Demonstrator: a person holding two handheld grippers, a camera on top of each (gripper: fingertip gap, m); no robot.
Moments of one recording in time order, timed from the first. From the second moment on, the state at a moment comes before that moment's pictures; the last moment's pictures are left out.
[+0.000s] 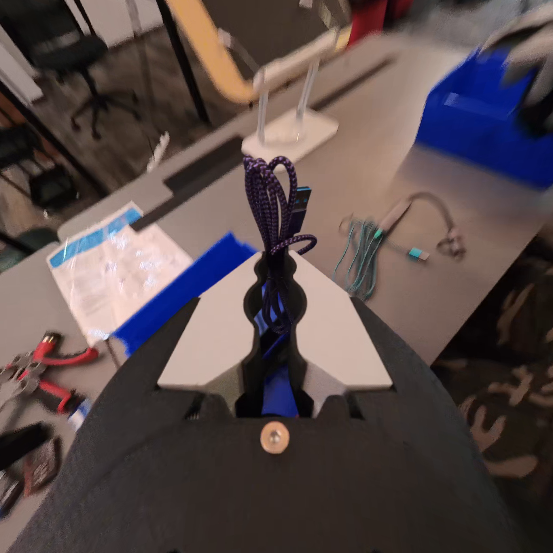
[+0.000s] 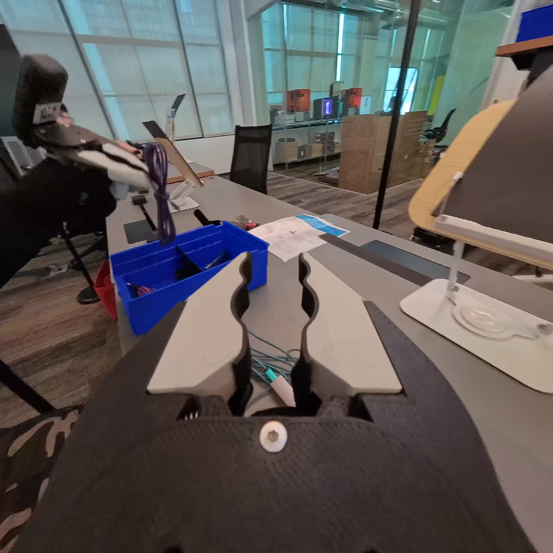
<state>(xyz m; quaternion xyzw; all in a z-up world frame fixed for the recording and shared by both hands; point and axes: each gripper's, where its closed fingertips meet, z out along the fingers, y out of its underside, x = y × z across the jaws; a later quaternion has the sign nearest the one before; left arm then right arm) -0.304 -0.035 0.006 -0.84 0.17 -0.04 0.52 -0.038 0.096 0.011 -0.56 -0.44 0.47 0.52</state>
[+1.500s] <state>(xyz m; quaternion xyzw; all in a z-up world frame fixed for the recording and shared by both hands) -0.096 -0.016 0.041 -0.67 0.18 -0.43 0.59 -0.104 -0.033 -0.016 -0.47 -0.55 0.62 0.31</state>
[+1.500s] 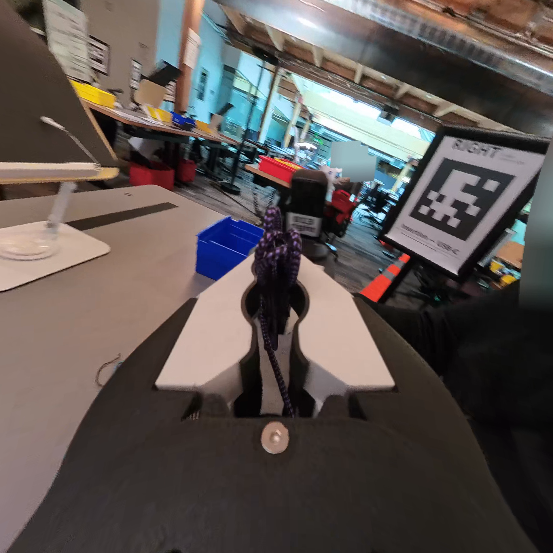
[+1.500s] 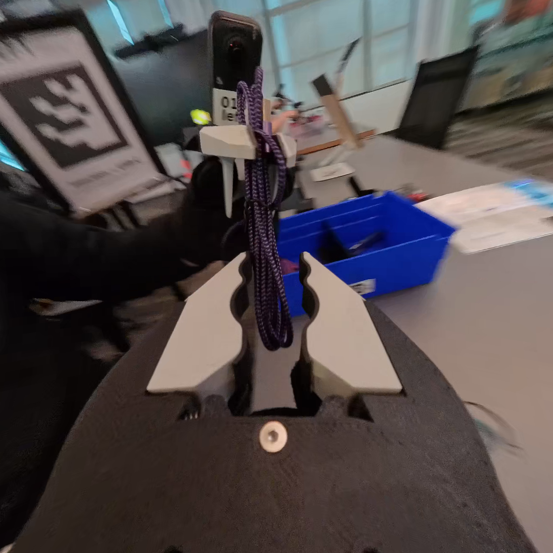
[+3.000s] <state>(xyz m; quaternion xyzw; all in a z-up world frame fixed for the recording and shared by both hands) -0.118 -0.005 0.054 -0.72 0.15 -0.15 0.66 -0.097 -0.036 0.040 -0.43 -0.57 0.43 0.55</state>
